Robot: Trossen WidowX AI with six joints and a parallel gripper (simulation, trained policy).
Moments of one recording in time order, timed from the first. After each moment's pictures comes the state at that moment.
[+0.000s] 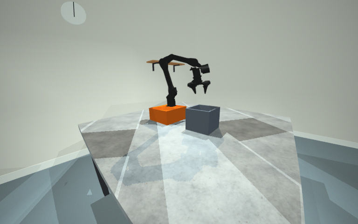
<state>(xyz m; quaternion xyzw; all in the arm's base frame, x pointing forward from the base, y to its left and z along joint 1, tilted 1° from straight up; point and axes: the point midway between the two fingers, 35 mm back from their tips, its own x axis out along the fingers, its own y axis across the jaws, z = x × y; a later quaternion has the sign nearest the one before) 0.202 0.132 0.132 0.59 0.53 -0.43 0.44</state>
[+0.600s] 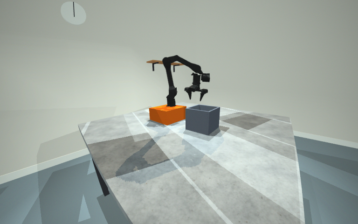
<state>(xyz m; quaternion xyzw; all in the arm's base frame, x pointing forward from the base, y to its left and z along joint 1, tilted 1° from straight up) 0.175 0.112 0.078 0.47 0.55 -0.49 0.49</state>
